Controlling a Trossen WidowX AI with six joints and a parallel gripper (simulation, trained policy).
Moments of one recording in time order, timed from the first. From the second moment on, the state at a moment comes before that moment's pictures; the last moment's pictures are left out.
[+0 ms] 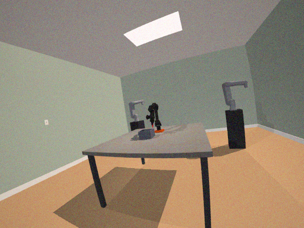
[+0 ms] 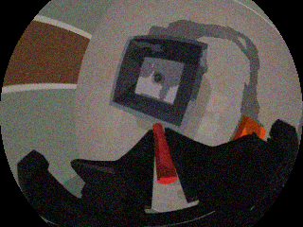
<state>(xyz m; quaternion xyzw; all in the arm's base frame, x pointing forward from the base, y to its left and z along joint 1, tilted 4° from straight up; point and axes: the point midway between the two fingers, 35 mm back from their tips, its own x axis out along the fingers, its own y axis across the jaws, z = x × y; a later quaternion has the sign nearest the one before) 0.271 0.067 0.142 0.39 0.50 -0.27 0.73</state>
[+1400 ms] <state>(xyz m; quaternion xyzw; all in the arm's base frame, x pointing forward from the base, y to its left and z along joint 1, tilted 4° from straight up) 0.333 -0.006 0.073 0.38 0.53 -0.34 0.68</state>
